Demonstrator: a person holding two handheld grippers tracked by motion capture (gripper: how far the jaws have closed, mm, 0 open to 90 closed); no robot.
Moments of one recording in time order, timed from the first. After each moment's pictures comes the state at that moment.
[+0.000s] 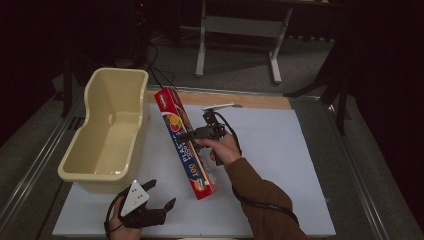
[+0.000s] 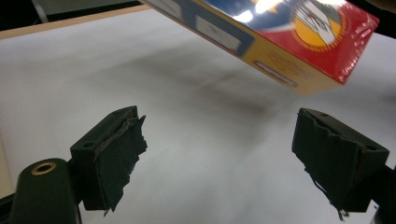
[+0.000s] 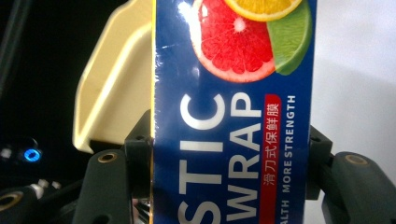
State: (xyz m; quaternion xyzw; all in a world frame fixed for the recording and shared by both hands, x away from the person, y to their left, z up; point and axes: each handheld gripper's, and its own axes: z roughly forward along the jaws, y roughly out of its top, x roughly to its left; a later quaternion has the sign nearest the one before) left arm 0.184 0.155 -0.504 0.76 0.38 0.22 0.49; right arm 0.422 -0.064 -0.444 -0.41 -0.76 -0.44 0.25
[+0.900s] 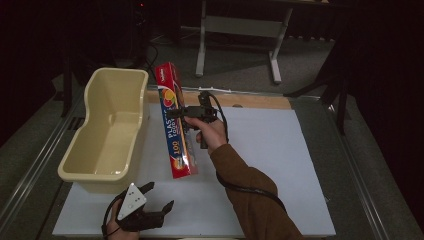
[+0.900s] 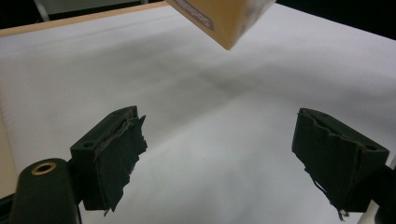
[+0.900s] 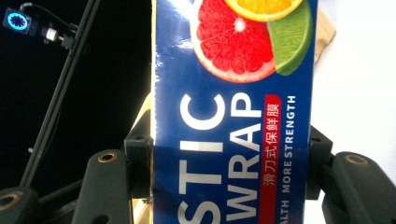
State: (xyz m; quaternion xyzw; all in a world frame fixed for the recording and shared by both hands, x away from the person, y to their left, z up) left arm 0.177 0.159 -0.504 0.75 0.38 0.22 0.49; right arm 0.448 -0.038 -0.413 -0.46 -0.68 -0.51 0.26
